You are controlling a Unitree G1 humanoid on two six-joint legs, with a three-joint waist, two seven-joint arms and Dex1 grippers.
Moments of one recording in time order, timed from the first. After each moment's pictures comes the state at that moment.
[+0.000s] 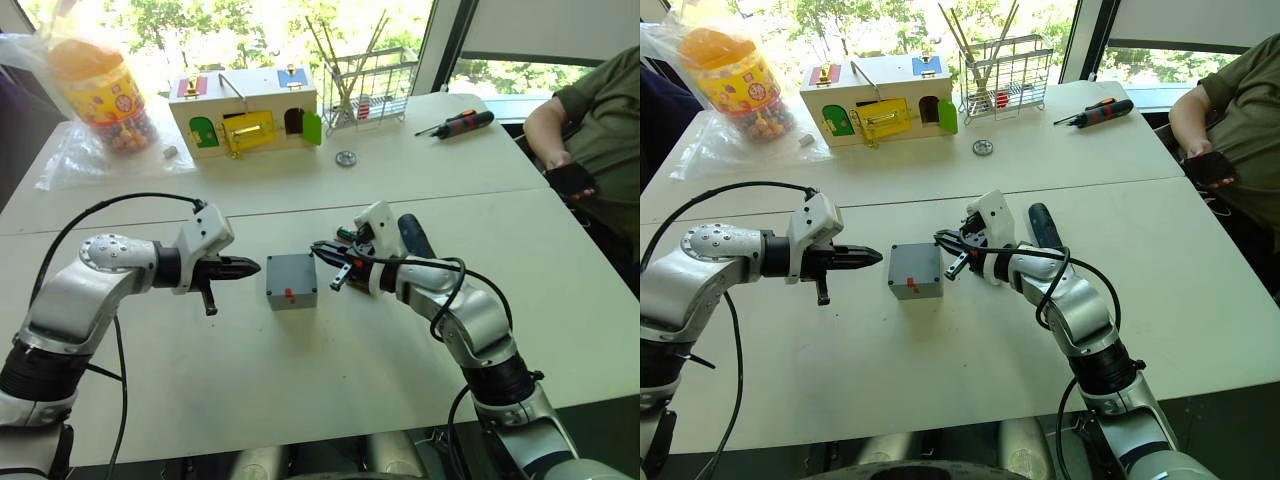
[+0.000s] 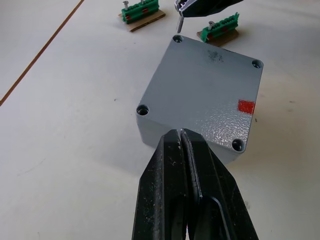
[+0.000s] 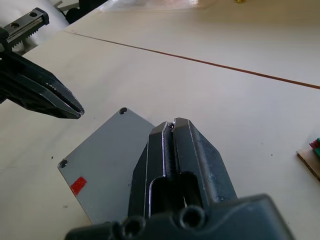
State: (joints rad) left arm -0.40 0.86 -0.06 -0.28 -0.41 0.74 -1.03; right arm -0.45 -0.31 0.26 -0.30 0.30 0.72 0.53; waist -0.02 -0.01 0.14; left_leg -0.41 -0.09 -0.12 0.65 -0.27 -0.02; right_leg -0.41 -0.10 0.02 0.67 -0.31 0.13
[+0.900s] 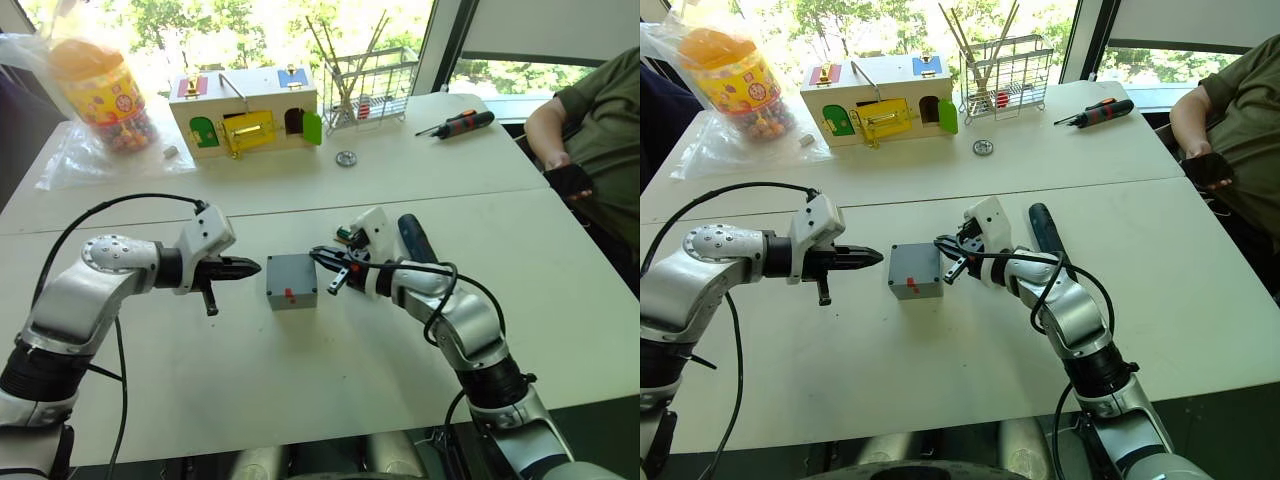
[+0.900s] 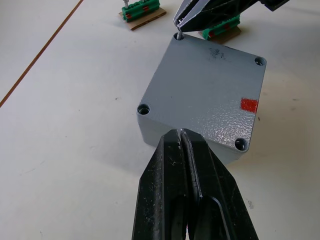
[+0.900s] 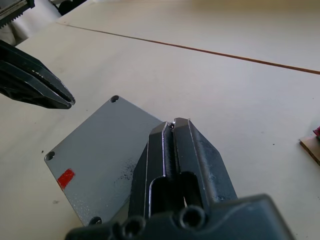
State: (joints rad) left arm -0.40 0.86 -0.07 -0.28 -0.40 0.72 -1.03; right arm -0.44 -0.29 0.27 -0.26 0.24 0.70 0.53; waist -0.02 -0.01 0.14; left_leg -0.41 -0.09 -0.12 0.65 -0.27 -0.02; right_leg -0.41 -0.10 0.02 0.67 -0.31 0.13
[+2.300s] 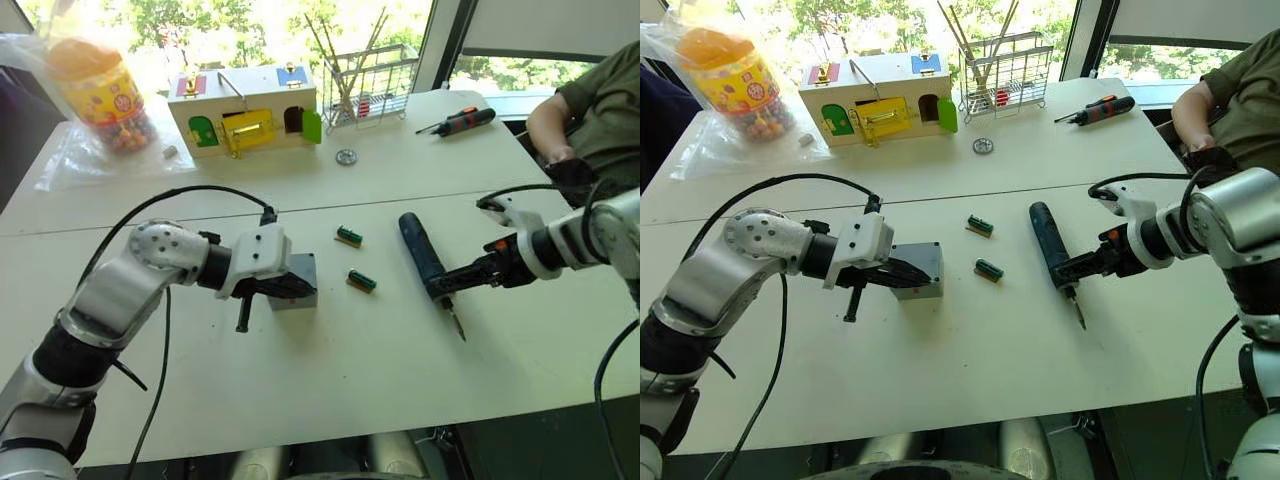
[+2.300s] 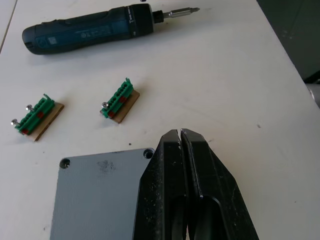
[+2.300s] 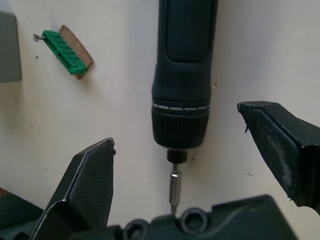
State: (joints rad) left arm -0.54 0.81 -0.26 -0.42 -0.38 0.60 -1.17; right arm -0.88 -1.04 0.31 0.03 0.66 1.61 0.87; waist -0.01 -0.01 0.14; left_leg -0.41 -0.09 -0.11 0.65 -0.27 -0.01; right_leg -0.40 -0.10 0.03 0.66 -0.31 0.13
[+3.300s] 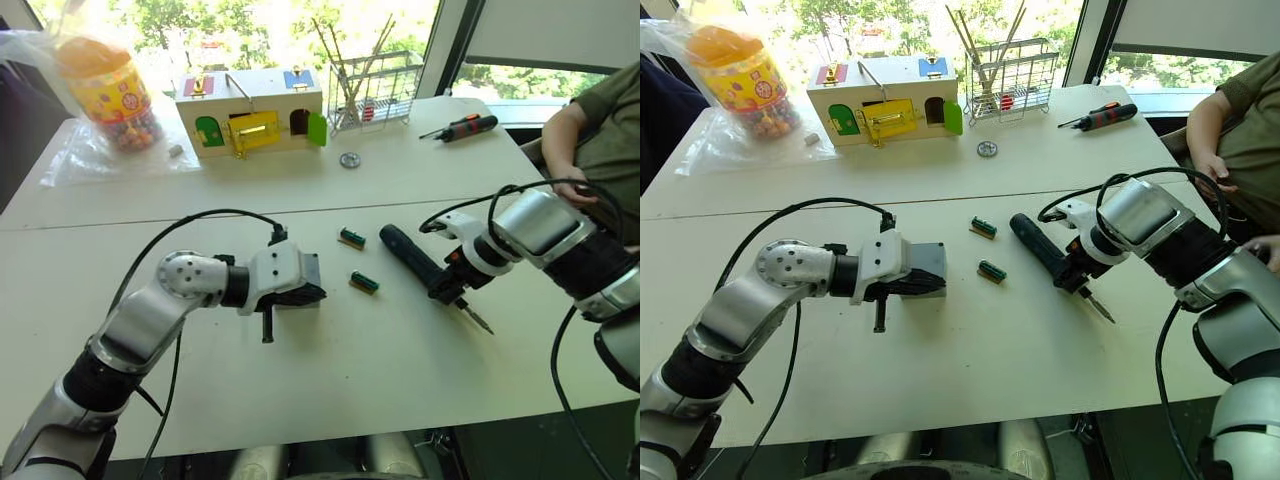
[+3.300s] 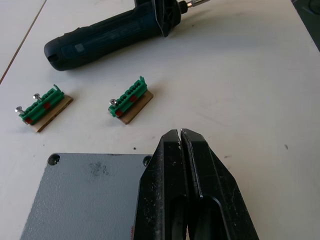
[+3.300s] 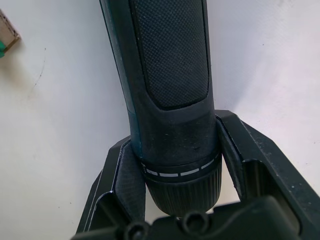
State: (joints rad) left arm -0.44 0.70 -0.30 -0.45 -0.31 0.60 -0.99; right arm -1.05 -0.95 0.81 0.21 0.38 1.40 1.02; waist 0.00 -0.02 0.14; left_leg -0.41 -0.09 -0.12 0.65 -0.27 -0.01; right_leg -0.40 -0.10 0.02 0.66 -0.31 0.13
